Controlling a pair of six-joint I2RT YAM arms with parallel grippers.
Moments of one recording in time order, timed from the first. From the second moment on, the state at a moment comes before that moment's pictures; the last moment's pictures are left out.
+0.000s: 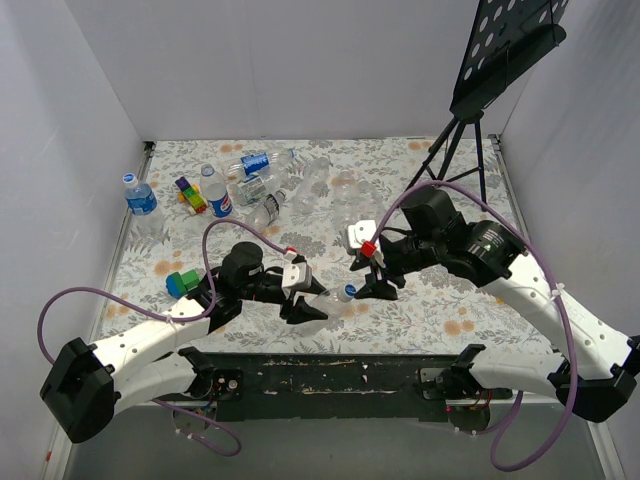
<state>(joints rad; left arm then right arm) -0.75 1.00 0.53 0.16 0.85 0.22 0.85 1.10 1.35 -0.94 -0.66 -0.58</state>
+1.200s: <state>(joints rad) -0.74 1.00 0.53 0.15 0.84 0.21 0.96 1.23 1.35 -0.94 -0.51 -0.43</state>
